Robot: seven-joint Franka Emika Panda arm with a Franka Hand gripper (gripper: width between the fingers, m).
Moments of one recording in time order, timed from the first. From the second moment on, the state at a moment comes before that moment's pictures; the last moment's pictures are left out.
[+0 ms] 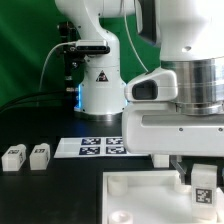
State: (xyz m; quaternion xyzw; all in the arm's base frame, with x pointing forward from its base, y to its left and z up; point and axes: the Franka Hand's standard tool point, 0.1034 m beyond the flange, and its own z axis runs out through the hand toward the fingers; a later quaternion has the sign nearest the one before) arm 0.632 0.116 0.075 -0.95 0.30 0.01 0.05
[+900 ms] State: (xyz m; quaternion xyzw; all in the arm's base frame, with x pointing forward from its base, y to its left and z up) arm 0.633 0.121 0.072 -0.71 0.70 0.06 0.06
